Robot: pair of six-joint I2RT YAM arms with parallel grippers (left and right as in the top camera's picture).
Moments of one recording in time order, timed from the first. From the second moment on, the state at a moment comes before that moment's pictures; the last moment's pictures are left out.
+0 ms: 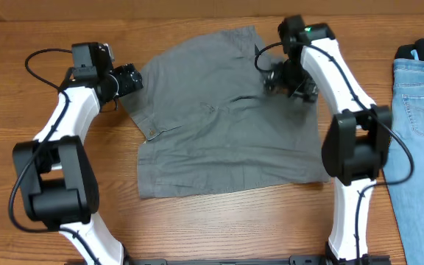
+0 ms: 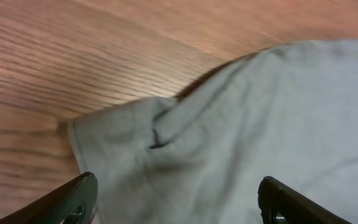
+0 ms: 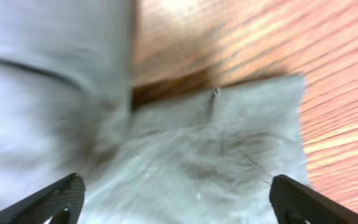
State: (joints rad) left arm 0.11 1.98 1.37 -0.35 0.22 -0.32; right arm 0.19 2.27 2.08 -1.30 0.07 0.58
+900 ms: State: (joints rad) left arm 0.15 2.17 1.40 -0.17 0.20 -0.29; right arm 0.17 2.13 2.08 -0.75 -0.02 0.36
